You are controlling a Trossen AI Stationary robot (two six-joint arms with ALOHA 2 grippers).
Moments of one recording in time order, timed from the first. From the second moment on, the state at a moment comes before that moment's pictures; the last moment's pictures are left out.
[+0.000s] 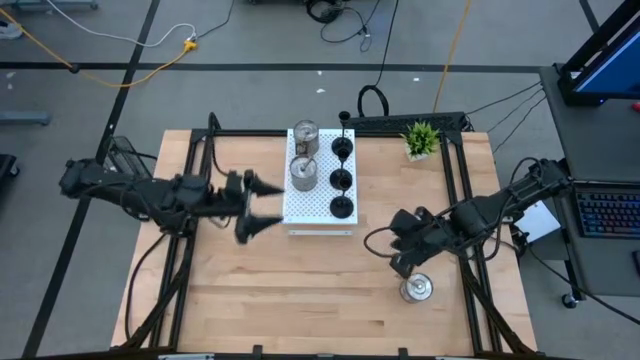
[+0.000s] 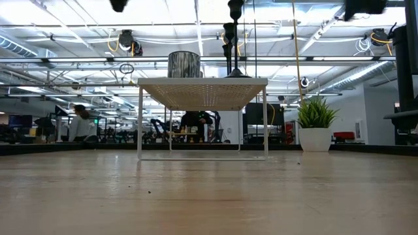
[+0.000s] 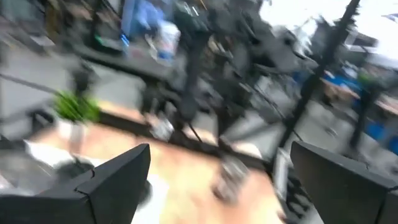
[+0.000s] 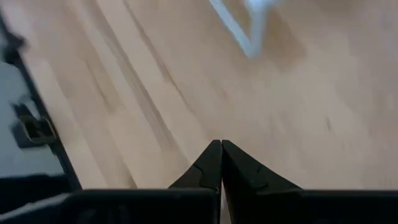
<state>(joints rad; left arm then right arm) -0.21 0.93 0.74 0.20 -0.21 -0.31 0.48 1.30 1.26 -1.08 0.24 1.03</state>
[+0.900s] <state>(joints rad) -0.59 1.19 0.74 0.06 -0.28 -0.72 0.92 1.30 1.25 -1.45 0.02 1.87</state>
